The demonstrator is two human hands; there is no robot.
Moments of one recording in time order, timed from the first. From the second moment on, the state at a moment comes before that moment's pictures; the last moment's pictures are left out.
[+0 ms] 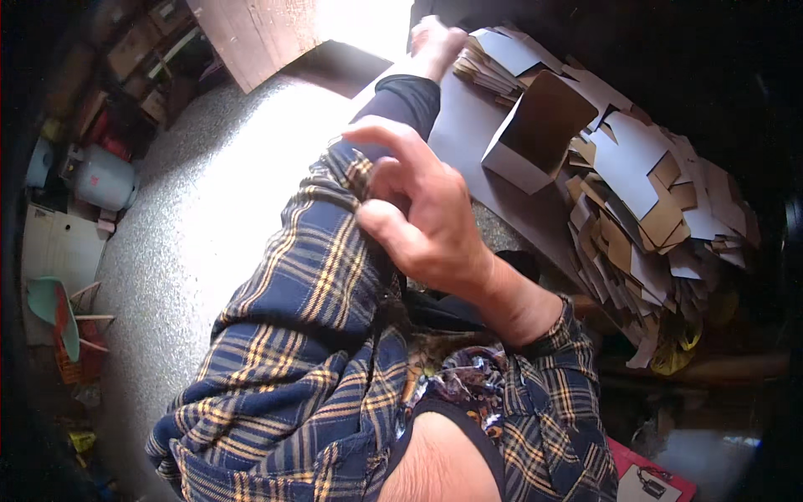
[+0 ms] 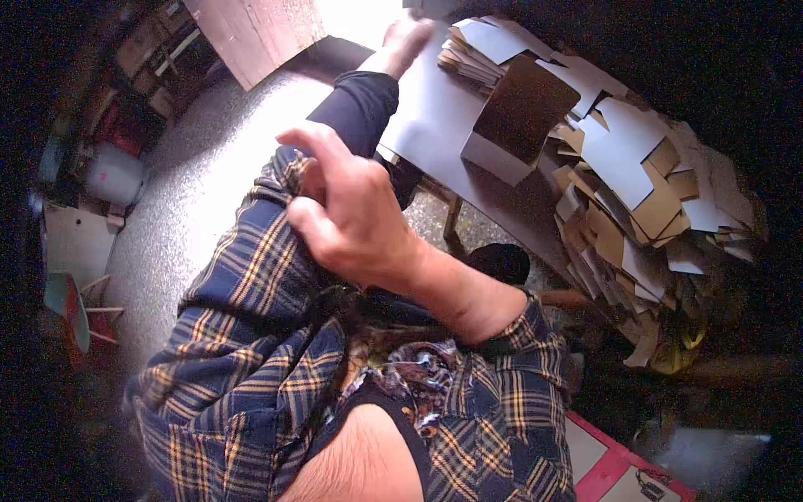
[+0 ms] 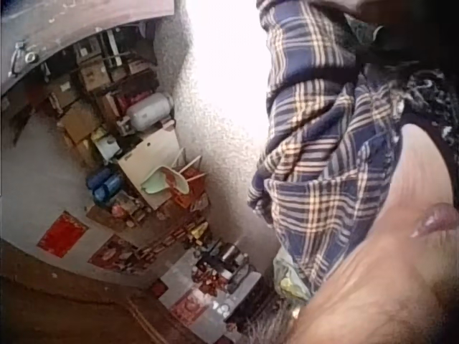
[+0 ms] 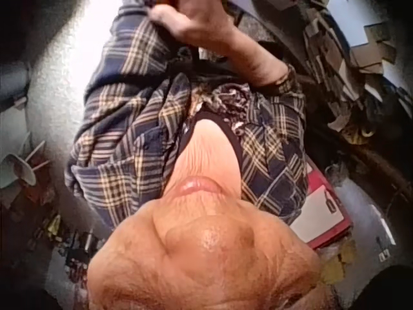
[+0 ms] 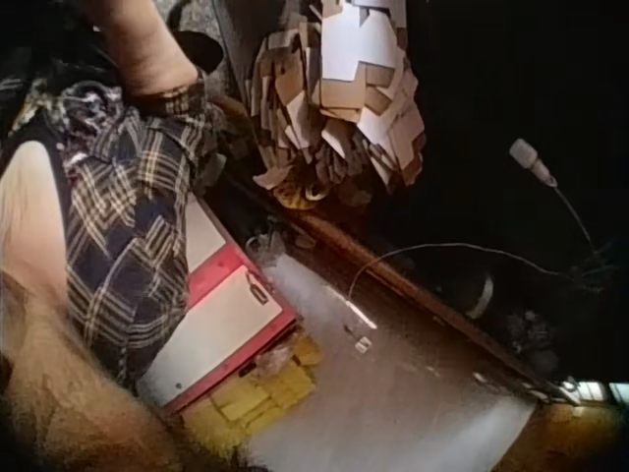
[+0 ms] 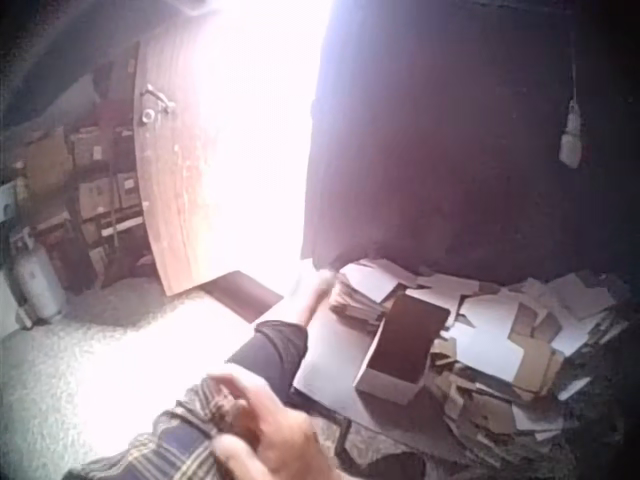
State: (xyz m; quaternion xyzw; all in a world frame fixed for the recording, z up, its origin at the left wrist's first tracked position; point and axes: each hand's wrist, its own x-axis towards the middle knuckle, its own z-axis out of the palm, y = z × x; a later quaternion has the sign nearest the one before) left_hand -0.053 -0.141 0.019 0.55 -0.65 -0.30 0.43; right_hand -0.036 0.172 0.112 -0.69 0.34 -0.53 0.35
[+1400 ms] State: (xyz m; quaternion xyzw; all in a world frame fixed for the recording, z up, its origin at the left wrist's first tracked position) left_hand -0.111 -0.150 0.018 0.16 -0.02 -0.75 0.64; right_hand -0.070 0.134 -0.025 -0.41 0.32 -0.67 0.53
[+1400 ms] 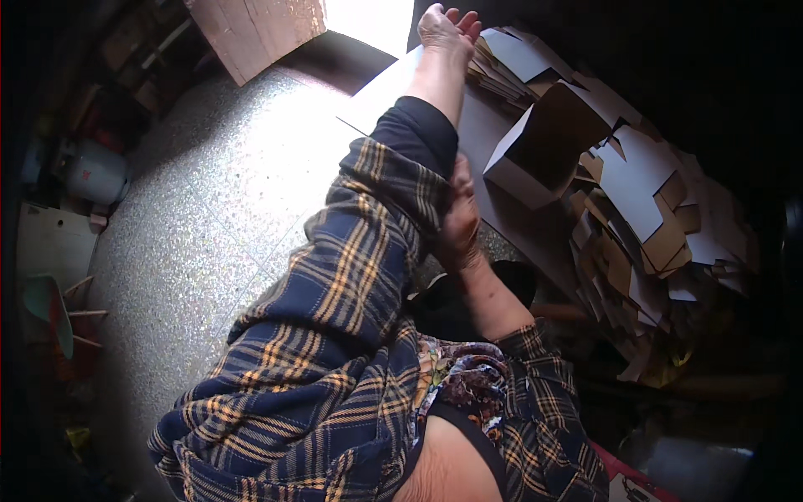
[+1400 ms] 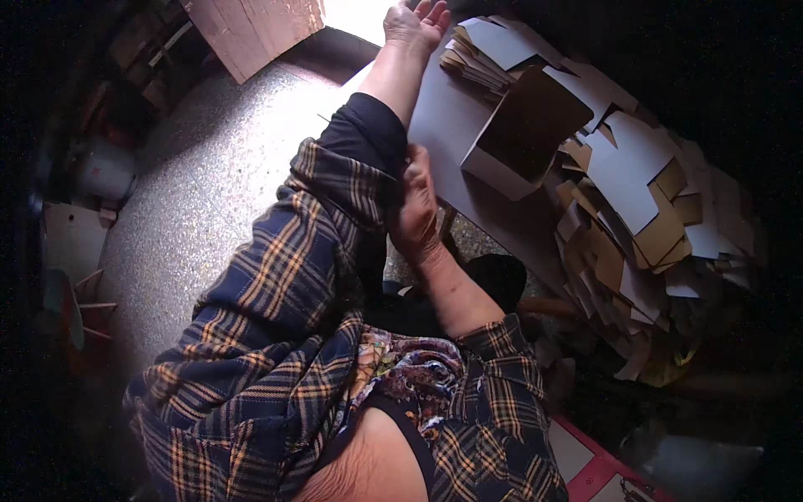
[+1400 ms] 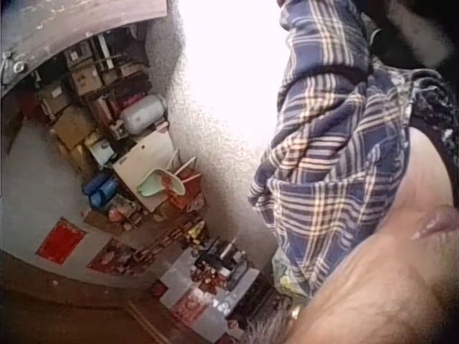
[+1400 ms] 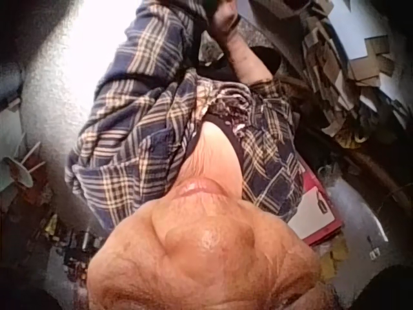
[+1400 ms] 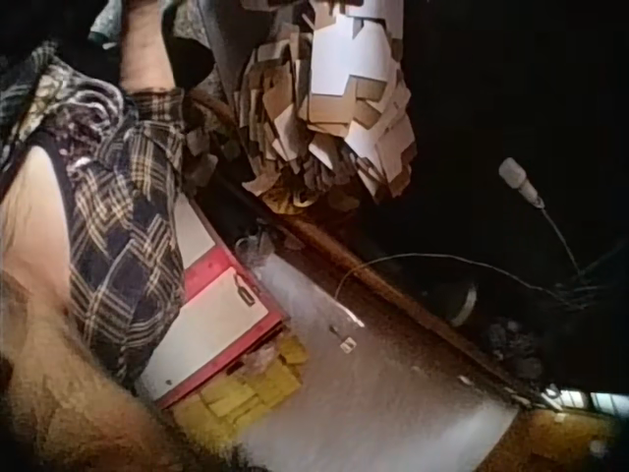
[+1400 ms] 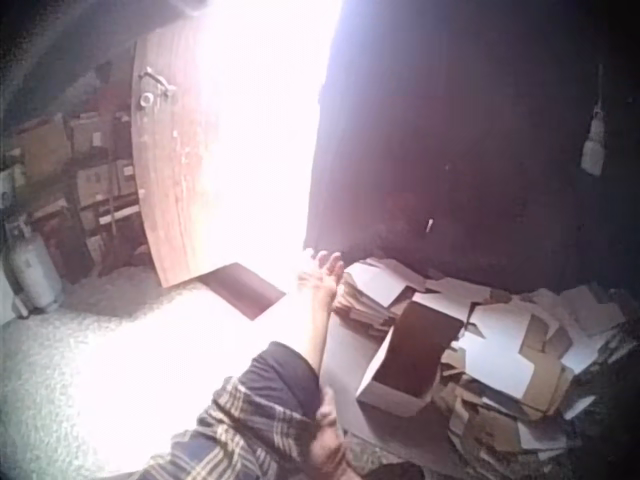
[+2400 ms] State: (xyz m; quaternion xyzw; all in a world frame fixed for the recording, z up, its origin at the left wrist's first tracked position) left_hand -0.115 -0.060 -0.030 0.44 -0.84 -0.27 0.16; right_hand -0.078 0.140 0.051 -0.81 0.30 -0.46 0.20
